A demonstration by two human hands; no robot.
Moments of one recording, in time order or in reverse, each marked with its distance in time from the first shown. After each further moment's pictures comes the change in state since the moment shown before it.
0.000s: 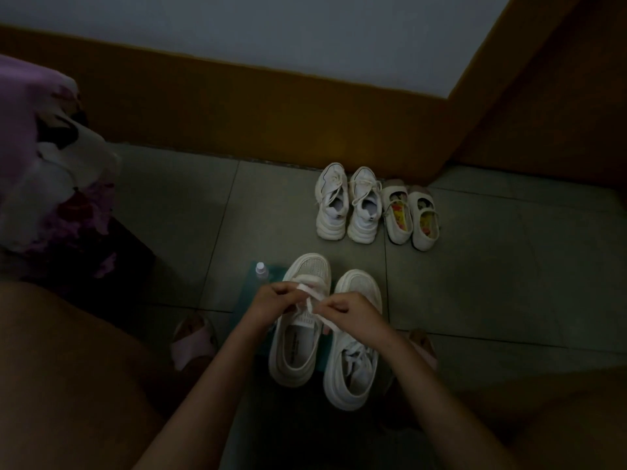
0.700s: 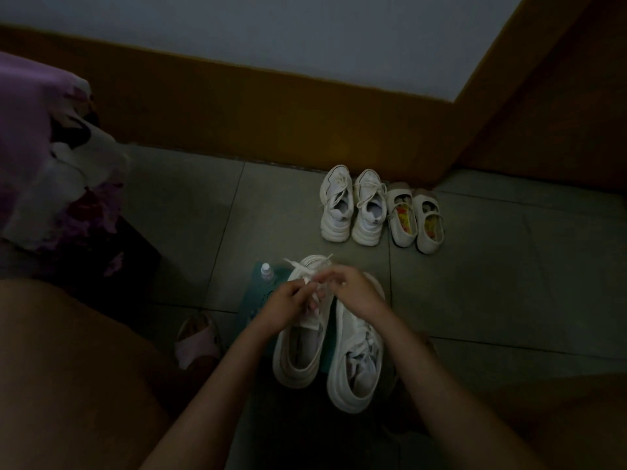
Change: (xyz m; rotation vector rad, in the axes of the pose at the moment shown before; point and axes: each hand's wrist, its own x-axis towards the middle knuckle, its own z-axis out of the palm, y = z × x) left_hand -0.006 0.010 0.010 0.324 -0.107 0.225; right_hand 0.026 -0.041 -0.008 -0.011 0.141 0.022
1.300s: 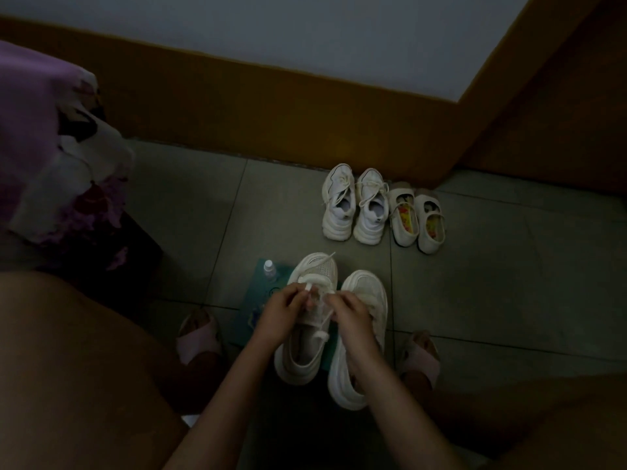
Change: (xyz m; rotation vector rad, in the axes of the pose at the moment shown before) left_hand -0.019 -0.012 0.006 -0.024 0.172 0.066; right_hand -0.054 -0.008 0.040 0.508 0.295 0.218
